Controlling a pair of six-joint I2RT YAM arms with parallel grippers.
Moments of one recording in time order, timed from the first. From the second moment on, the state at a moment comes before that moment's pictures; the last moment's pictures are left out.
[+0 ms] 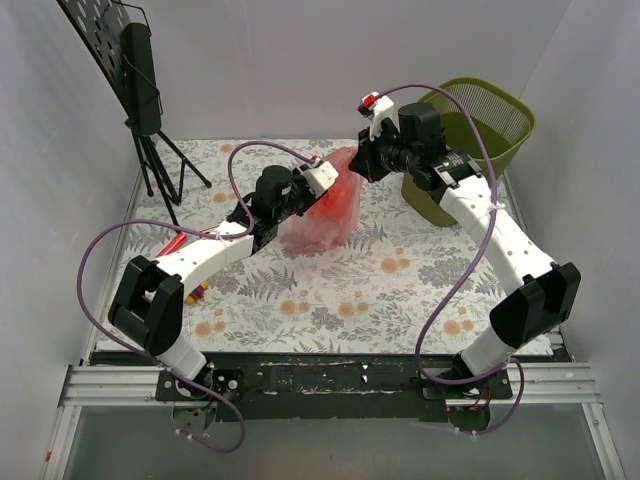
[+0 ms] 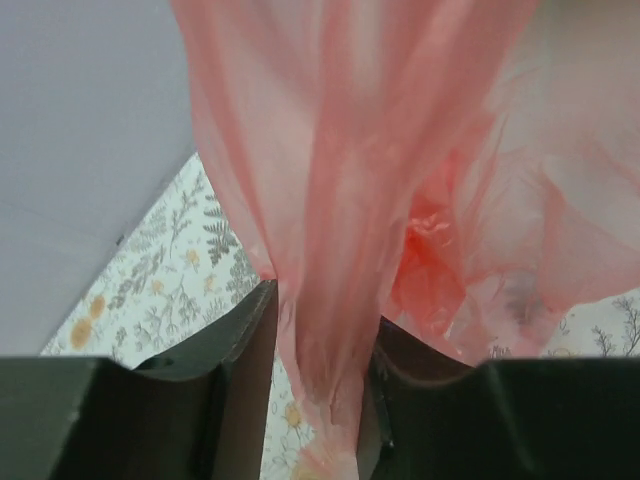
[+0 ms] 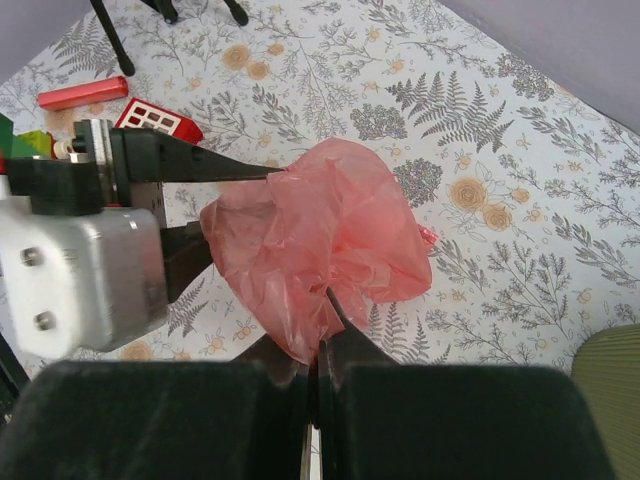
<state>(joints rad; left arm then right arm) -0.59 1.56 1.12 0.18 0.04 0.49 0.50 1.59 1.67 -0.52 -0.36 -0.03</state>
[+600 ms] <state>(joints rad) -0.47 1.67 1.63 -0.30 0.15 0.05 0.34 1.55 1.38 -0.29 -0.64 0.02</state>
